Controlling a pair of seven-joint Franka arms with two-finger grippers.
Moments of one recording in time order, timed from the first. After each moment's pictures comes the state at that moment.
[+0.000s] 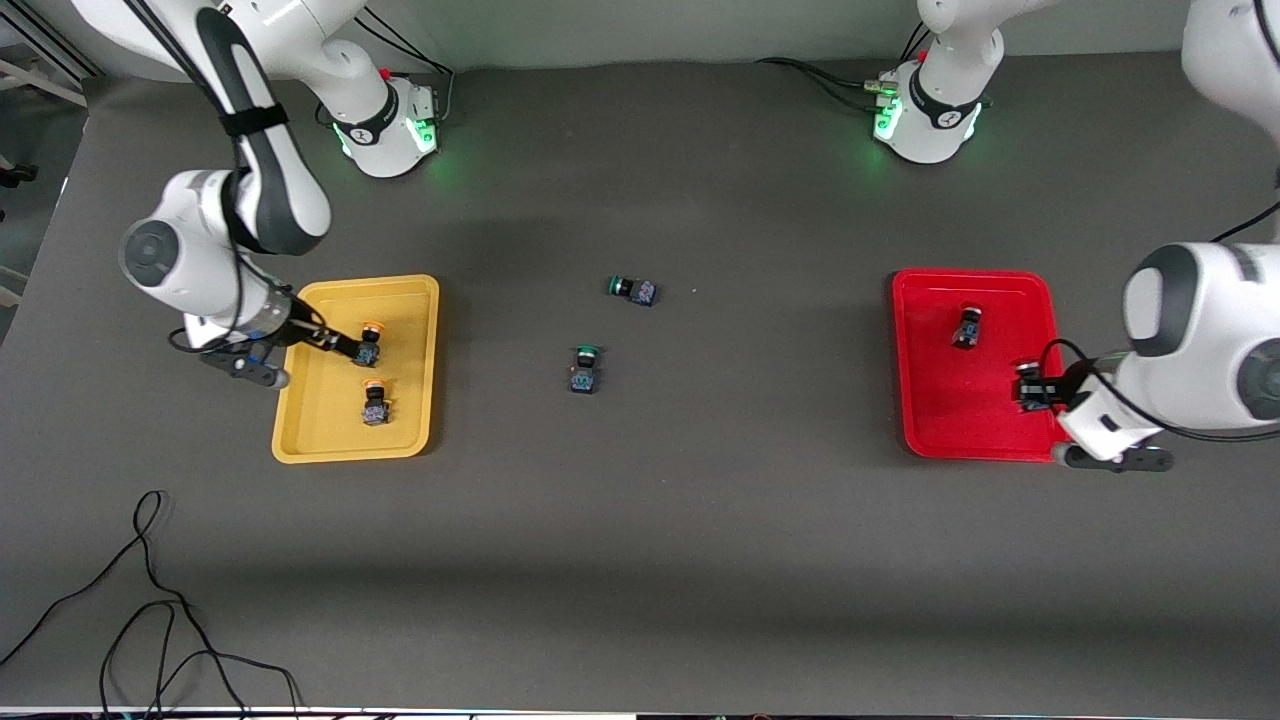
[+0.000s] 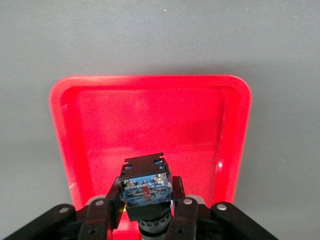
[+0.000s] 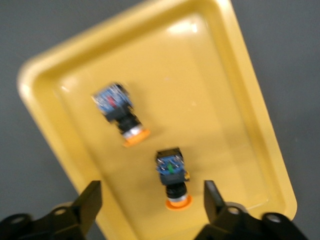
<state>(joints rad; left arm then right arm) 0.33 0.41 -0.34 -1.86 0.11 2.01 0.01 0.80 0.05 -0.79 -2.36 0.14 2.35 0.29</state>
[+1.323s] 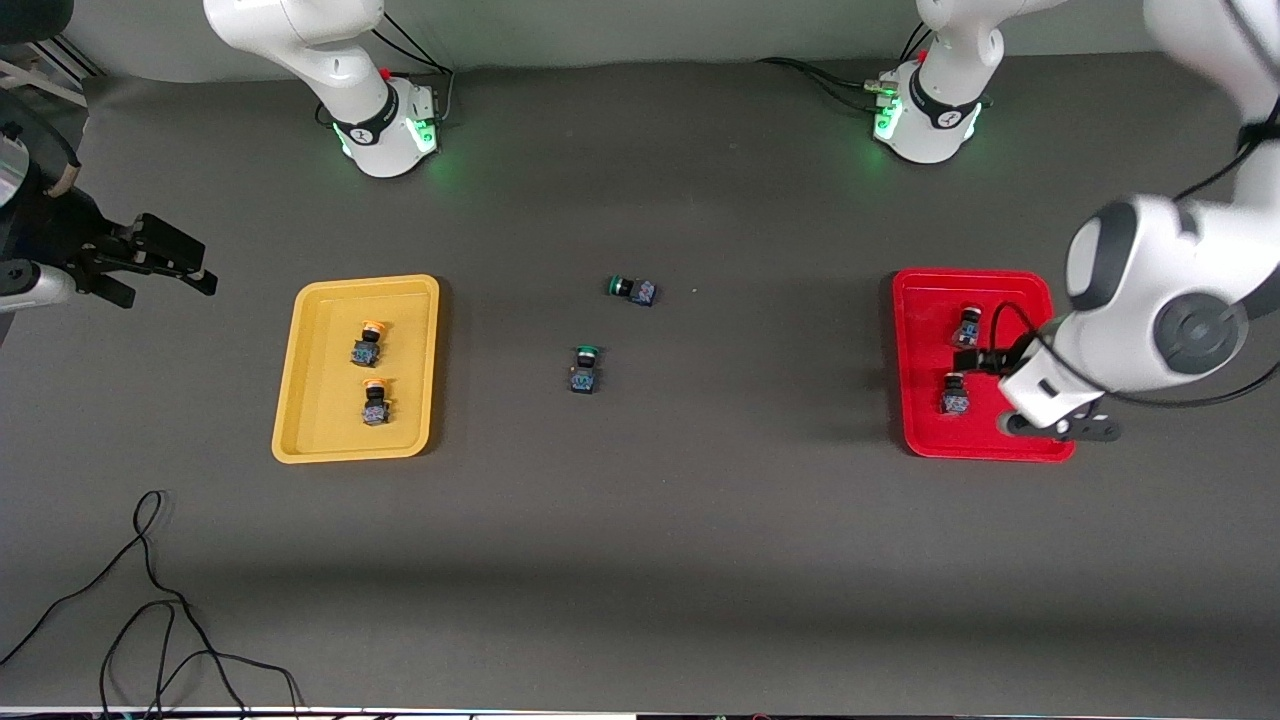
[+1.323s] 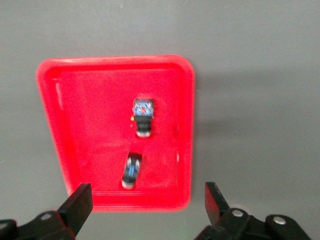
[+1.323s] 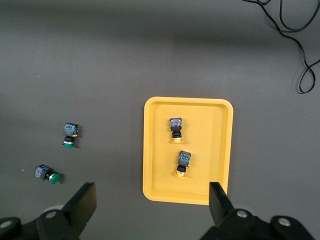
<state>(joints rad) 0.25 0.23 -0.42 -1.74 0.10 1.72 -0.13 0.14 -0.02 -0.11 -1.57 0.09 1.59 -0.03</state>
